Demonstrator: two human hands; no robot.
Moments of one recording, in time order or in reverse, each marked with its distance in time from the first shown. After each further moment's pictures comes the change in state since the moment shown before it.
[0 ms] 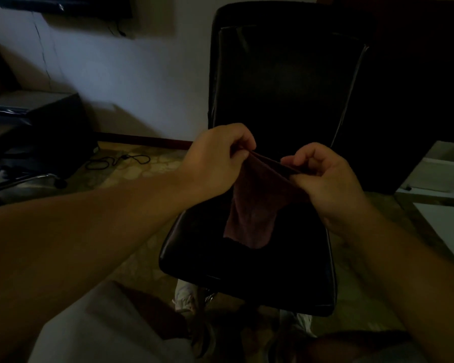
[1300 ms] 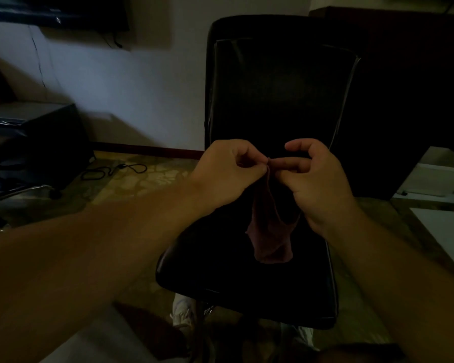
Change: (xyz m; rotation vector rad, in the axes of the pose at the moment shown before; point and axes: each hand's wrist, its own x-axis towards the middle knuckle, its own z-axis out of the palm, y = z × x) left_hand 0.006 0.016 0.010 -0.362 -0.077 -0.236; right_hand 0.007 -0.023 0.019 -0.039 0.076 0.016
